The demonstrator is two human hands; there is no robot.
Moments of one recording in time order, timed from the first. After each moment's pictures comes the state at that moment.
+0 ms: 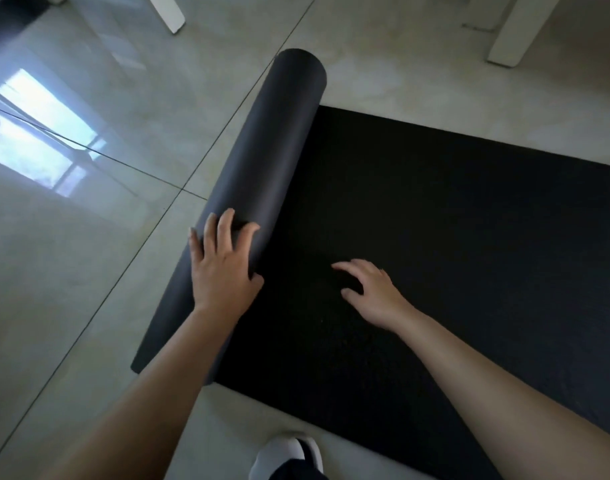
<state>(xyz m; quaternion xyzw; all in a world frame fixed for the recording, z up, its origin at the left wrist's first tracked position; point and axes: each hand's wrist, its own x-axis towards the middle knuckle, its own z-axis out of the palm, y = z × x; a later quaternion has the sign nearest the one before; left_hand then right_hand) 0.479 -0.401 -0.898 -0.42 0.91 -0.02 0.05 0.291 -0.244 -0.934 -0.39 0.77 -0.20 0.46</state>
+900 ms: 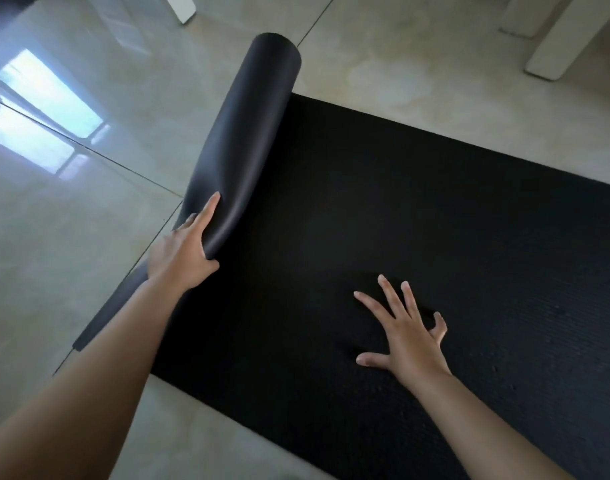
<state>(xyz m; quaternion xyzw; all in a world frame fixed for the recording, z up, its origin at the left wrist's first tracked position) 0.494 -0.513 -0.912 -0.50 0.86 0.09 0.09 0.285 -0.231 -0.952 -0.47 0.82 0.06 0.32</state>
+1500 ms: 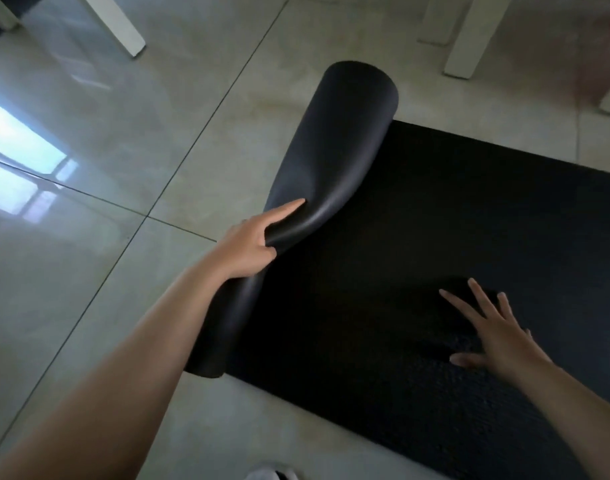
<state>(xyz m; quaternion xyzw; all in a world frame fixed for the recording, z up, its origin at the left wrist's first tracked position) 0.376 -0.439 -0.882 -0.26 0.86 0.43 0.06 0.174 -0.085 -0.931 -0.33 0.86 0.06 0.38</state>
